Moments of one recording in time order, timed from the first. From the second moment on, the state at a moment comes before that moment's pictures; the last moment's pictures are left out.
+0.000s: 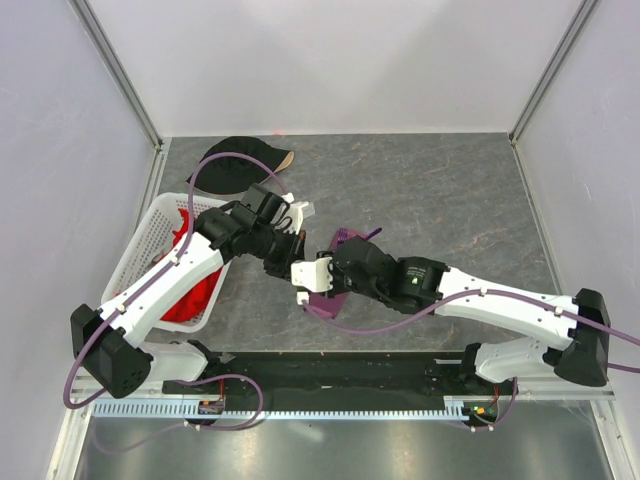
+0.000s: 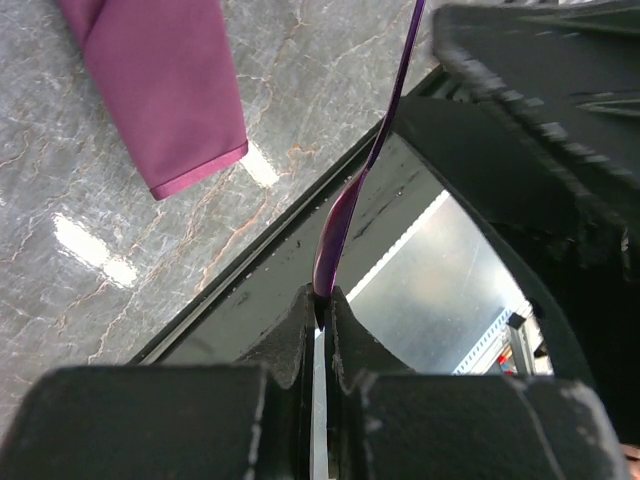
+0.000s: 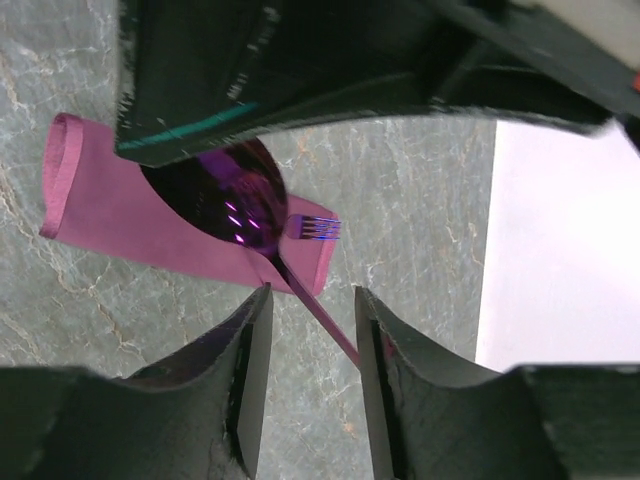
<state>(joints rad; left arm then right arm) -0.63 1.29 1.20 -0.95 0.52 -0.33 1.16 1.28 1.12 -0.48 0.27 -0.75</state>
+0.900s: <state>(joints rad) -0.39 0.84 0.75 -0.46 0.34 -0.66 0.80 1.49 1.11 -0.31 0.39 0.18</state>
